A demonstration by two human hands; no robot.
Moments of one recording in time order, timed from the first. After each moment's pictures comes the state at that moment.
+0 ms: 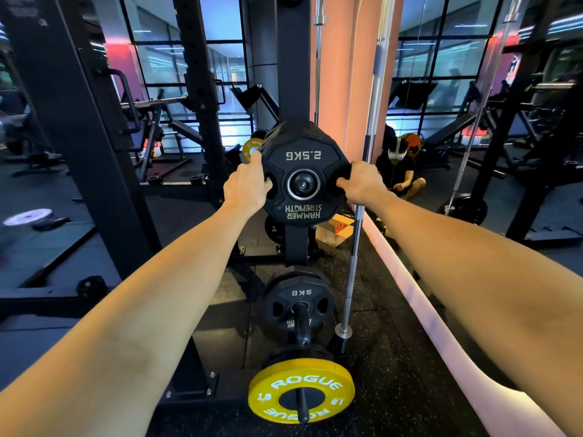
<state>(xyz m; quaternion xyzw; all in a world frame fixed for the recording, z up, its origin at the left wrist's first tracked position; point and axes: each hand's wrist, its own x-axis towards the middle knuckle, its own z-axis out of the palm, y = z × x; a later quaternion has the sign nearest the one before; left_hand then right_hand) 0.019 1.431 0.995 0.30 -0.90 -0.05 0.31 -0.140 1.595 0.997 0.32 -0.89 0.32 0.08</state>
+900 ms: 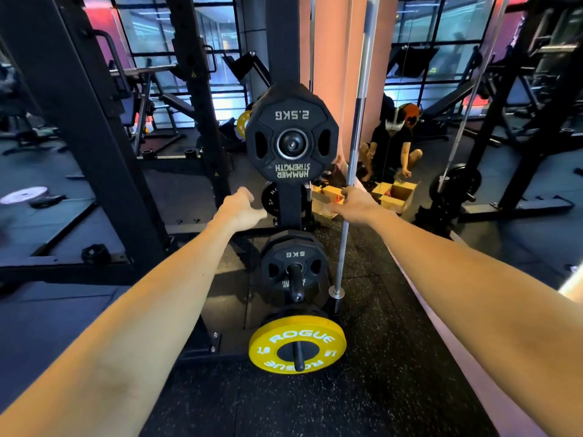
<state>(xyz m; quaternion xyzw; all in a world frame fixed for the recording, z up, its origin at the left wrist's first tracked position) 0.074 1.450 0.905 0.34 -0.88 -0.30 0.11 -0.096 1.653 0.908 0.33 -0.89 0.30 -0.09</state>
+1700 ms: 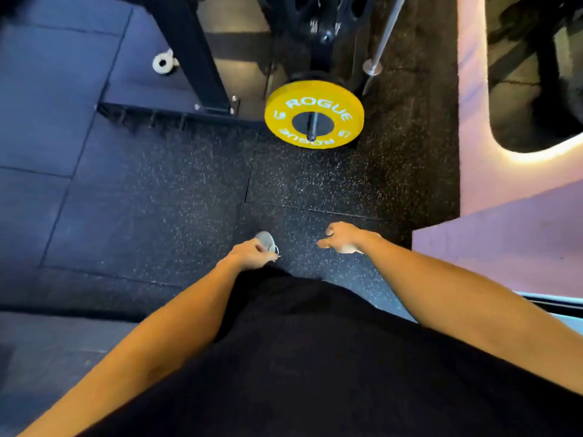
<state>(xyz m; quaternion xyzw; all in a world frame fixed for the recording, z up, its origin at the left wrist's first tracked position) 0.394 1.775 0.547 0.49 -0.68 -0.44 -0.31 0.181 1.896 0.555 0.35 -0.77 -0.06 -0.53</state>
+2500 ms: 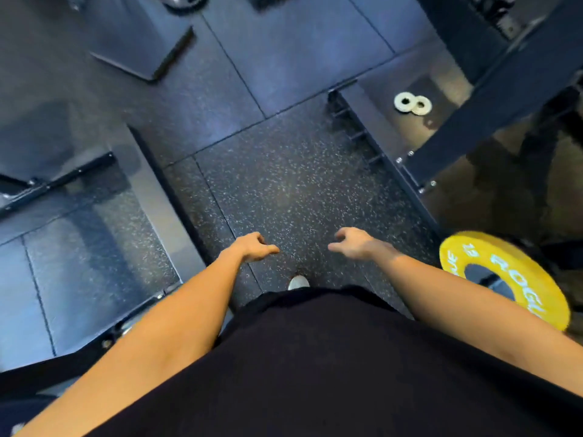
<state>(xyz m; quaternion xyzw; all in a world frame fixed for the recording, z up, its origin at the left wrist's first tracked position) 0.712 1.547 0.534 0.74 -0.43 -0.51 -0.10 0.456 1.482 0.558 0.62 -0.59 -0.21 -0.48</state>
